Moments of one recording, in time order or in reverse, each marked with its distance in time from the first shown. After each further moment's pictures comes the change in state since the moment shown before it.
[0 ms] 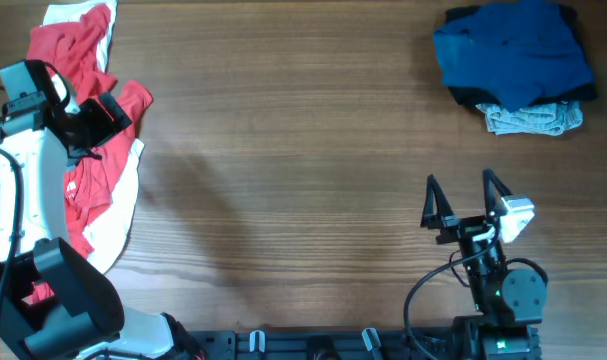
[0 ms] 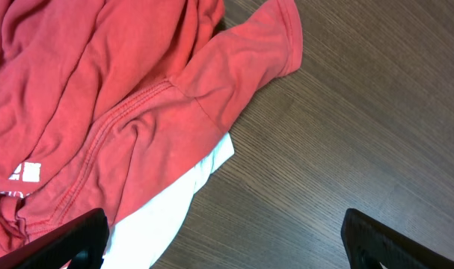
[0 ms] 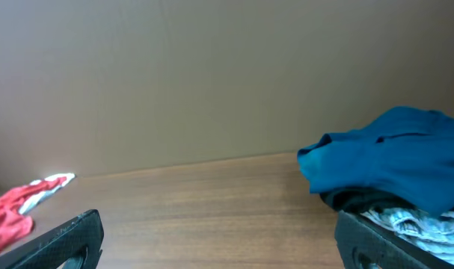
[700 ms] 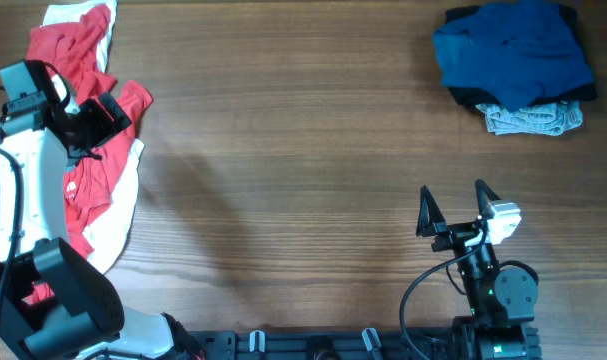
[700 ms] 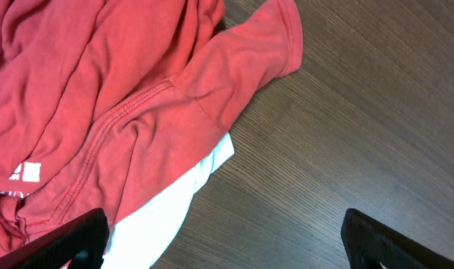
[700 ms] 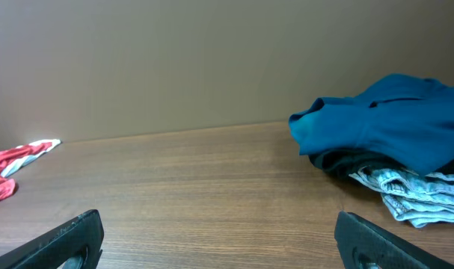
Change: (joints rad) left arm 0.000 0.000 0.000 0.000 0.000 0.000; right arm 0.000 -0.101 -0.047 -0.147 -0.002 -0.044
